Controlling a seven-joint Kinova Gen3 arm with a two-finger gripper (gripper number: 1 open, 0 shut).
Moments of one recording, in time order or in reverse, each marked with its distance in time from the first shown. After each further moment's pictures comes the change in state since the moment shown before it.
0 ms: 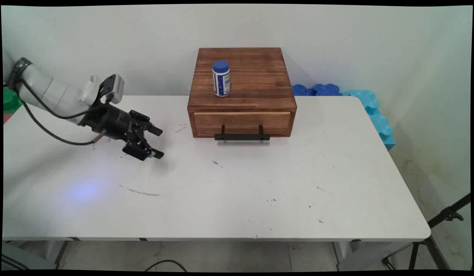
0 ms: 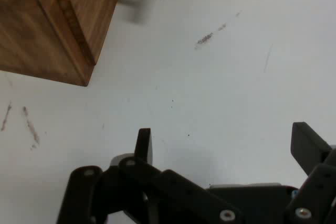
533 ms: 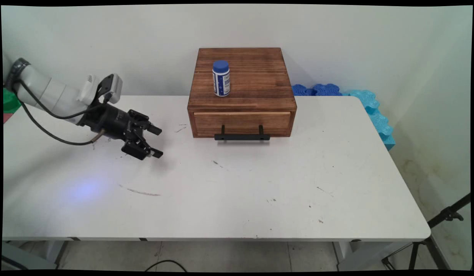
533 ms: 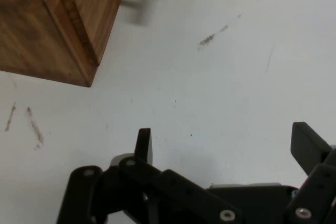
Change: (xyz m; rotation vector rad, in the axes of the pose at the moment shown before) arm -0.004 -0.002 -0.002 0.003 0.012 0.004
